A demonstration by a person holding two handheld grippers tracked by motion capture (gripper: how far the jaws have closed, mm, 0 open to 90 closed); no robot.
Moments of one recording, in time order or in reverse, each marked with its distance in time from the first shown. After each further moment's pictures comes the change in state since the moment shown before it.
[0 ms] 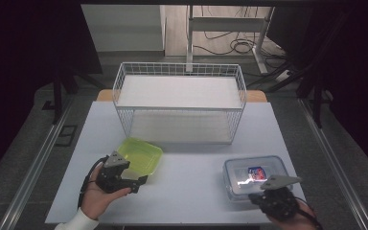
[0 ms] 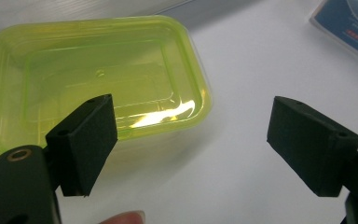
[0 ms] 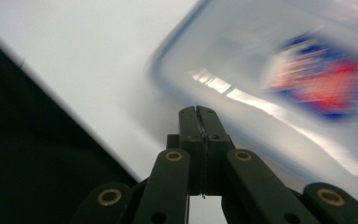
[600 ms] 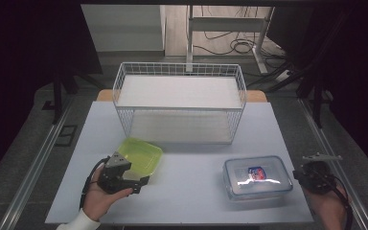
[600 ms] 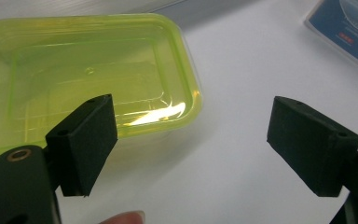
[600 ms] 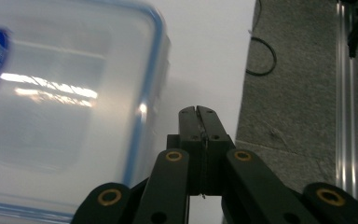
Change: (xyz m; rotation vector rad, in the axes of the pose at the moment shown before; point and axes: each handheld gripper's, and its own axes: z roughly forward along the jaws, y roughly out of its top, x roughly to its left) left arm -0.003 -0.001 0.000 -0.007 0.008 -0.033; right arm -0.120 -0.027 -0.001 0.069 -0.357 0.297
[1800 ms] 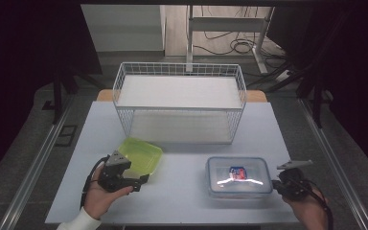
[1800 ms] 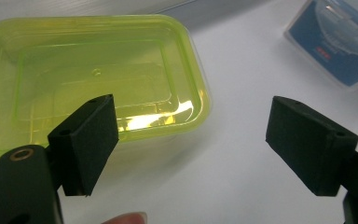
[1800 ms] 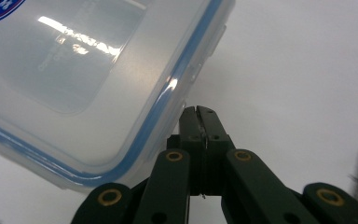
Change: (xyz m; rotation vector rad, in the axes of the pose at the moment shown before) left arm 0.002 0.001 0.005 0.005 -0.008 -0.006; right arm 0.058 -0.001 0.015 0.069 0.169 -0.146
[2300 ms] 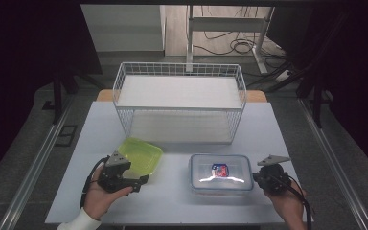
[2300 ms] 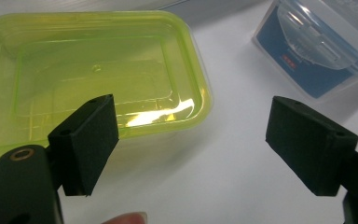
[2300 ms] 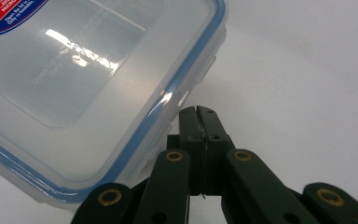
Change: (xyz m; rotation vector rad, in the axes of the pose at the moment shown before) left arm 0.000 -0.001 0.000 0.003 -0.001 -0.005; right arm 0.035 0.027 0.017 -0.086 0.001 -0.075
